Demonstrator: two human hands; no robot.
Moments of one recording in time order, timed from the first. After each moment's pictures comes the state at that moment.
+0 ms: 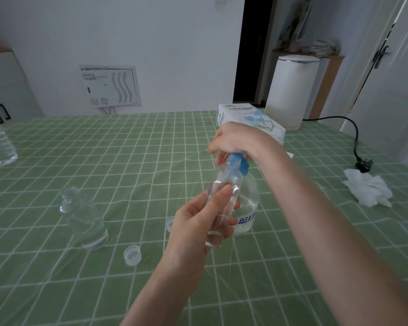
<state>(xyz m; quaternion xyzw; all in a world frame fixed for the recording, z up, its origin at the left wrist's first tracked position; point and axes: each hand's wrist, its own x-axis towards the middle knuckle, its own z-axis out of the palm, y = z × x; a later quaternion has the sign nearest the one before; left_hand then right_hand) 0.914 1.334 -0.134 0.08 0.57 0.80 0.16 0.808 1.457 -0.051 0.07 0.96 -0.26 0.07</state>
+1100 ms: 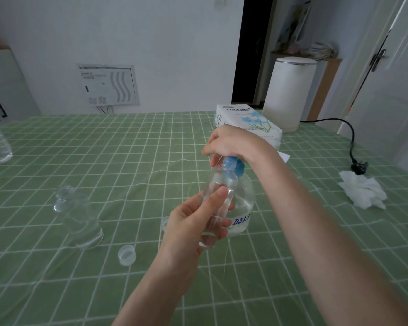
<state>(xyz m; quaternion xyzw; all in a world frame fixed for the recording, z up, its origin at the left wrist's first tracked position) 0.913 1.334 -0.137 0.08 0.58 0.80 0.16 0.810 1.457 -0.054 0.06 0.96 -0.27 0.07</state>
